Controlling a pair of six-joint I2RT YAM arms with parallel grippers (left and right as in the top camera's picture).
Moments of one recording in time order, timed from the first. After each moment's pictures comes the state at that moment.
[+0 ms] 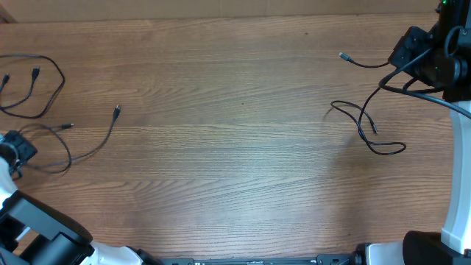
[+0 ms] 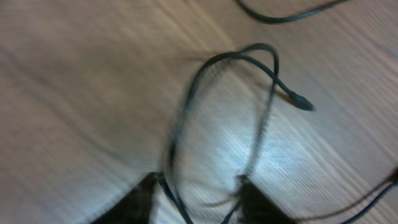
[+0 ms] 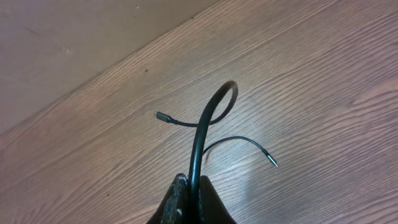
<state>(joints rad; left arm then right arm) 0.88 1.74 1.32 -0.66 0.08 0.01 -0.05 1.58 2.00 -1.29 0.07 0.46</state>
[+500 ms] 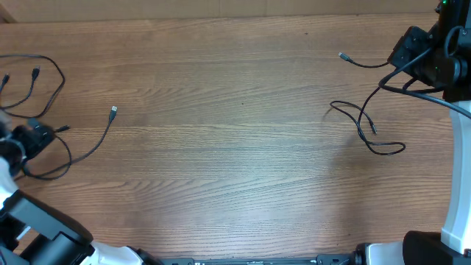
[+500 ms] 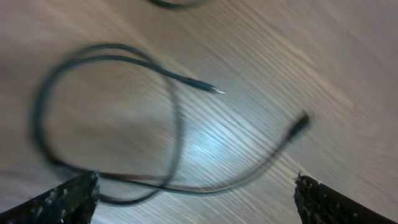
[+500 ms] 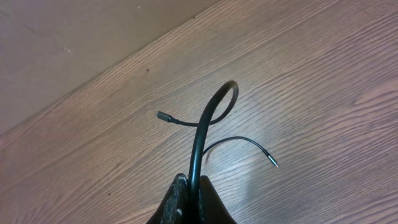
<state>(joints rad) 0.85 1.74 1.32 -0.71 0.37 0.08 -0.05 1.58 2.00 -1.29 0.06 0.46</state>
